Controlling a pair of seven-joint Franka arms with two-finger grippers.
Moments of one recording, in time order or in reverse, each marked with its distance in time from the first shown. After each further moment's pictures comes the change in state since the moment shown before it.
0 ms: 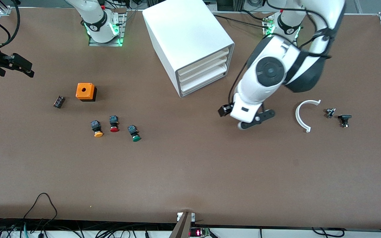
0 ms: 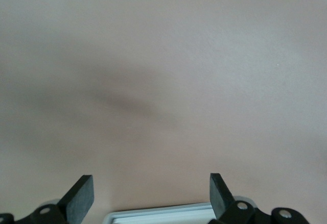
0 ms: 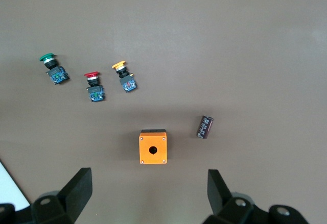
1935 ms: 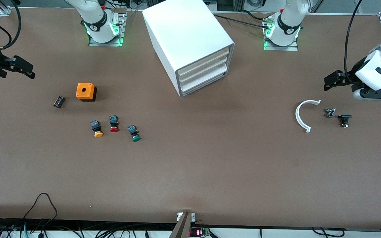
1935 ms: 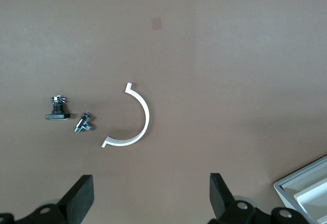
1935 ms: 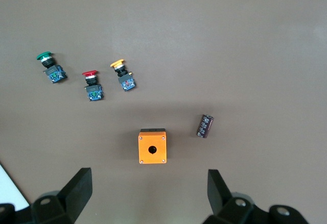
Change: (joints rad) left arm 0.311 -0.392 0.173 -0.248 0.013 -0.146 0.896; right arm 0.000 0.014 -0.003 0.001 0.000 0.001 0.000
